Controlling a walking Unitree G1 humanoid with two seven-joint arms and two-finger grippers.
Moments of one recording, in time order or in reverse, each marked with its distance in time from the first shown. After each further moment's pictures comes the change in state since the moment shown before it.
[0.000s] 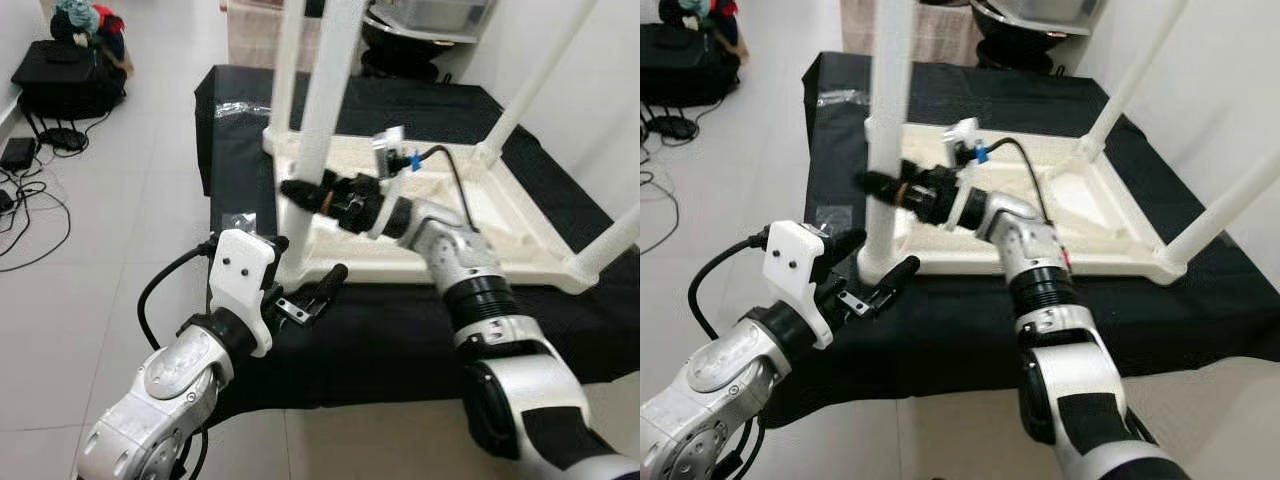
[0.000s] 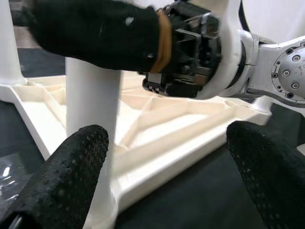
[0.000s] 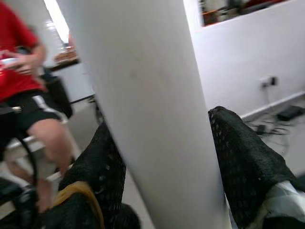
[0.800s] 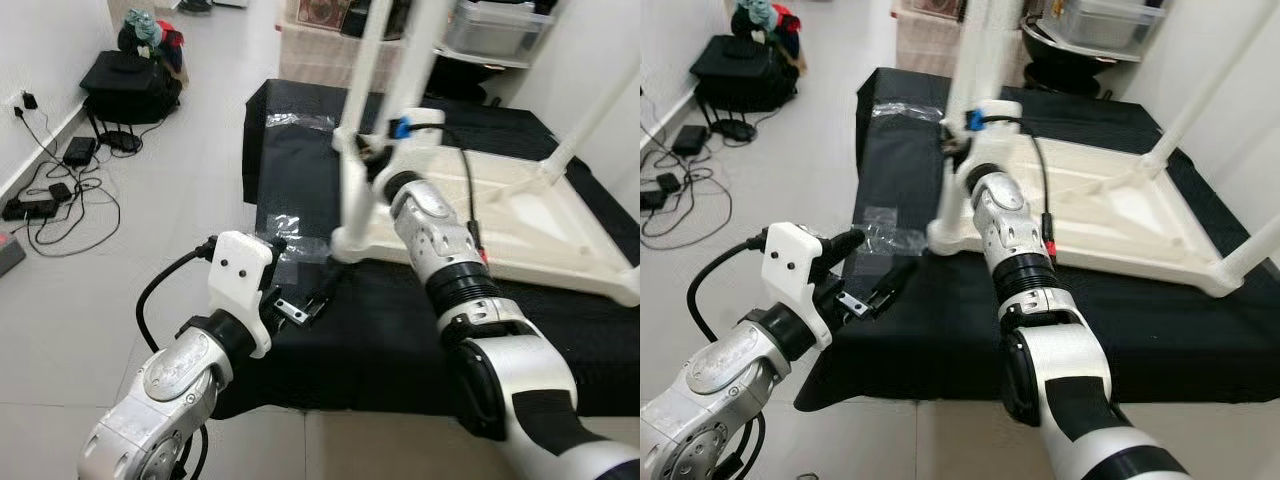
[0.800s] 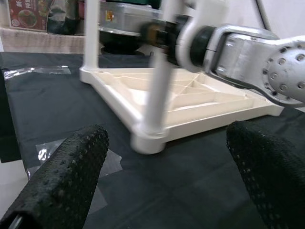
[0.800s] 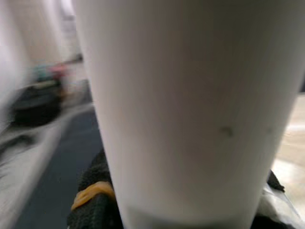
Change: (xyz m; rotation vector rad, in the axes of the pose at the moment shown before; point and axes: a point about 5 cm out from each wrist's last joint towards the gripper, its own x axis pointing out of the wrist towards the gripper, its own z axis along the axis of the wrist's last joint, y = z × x) left arm -0.001 0.002 0.000 -0.001 0.000 0.010; right arm -0.058 -0.057 0.018 -0.210 -0.130 -1.571
